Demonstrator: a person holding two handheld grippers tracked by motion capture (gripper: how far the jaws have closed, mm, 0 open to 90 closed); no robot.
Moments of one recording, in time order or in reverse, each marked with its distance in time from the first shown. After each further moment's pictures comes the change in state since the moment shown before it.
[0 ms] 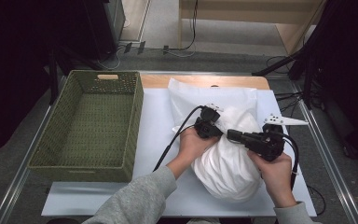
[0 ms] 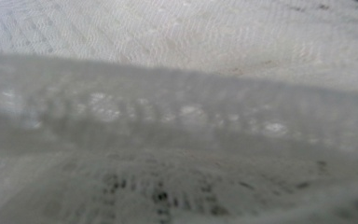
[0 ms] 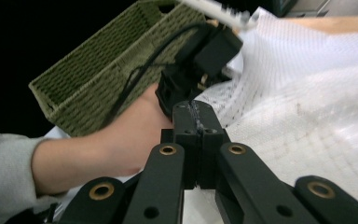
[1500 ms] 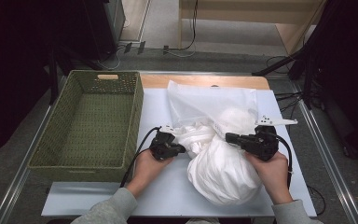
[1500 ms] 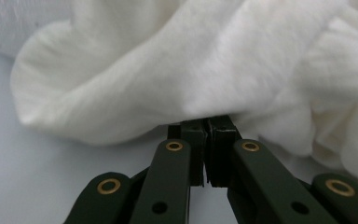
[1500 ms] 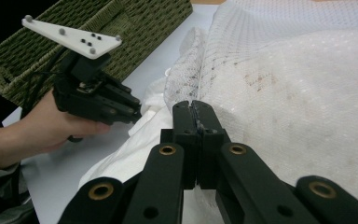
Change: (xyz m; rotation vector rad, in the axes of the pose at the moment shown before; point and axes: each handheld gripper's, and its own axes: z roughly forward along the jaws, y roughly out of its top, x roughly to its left) left arm 0.040 -0.111 -0.079 0.019 0.153 -0.017; right arm -0.012 -0.007 0.015 0.093 -0.082 -0.018
